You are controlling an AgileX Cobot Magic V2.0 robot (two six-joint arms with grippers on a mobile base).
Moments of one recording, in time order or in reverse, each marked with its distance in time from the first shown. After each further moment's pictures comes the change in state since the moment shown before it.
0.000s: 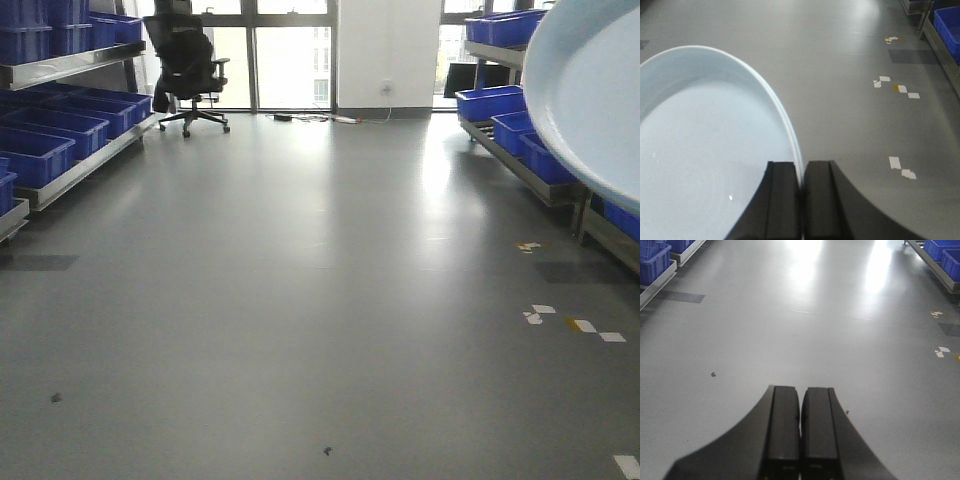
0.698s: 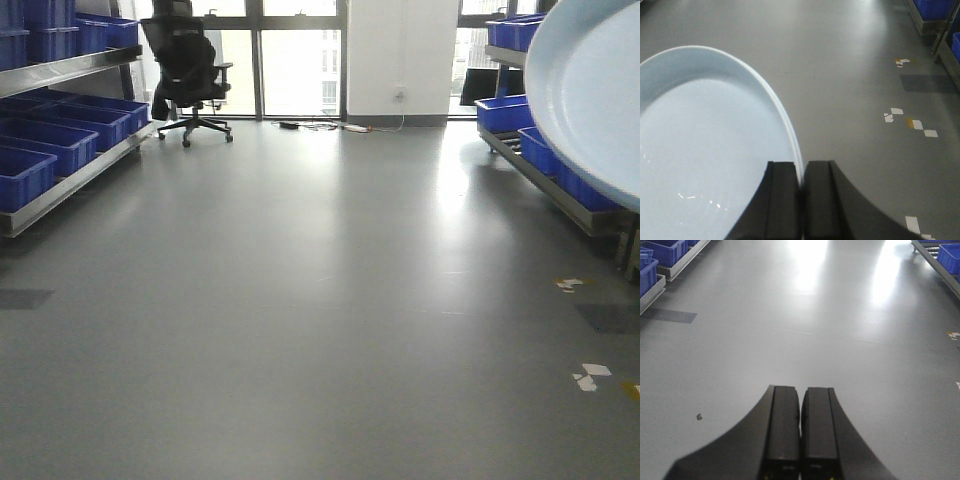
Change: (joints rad) left arm 0.000 0.000 0.000 0.000 0.000 0.000; right arm 0.000 0.000 0.000 0.000 0.000 0.000
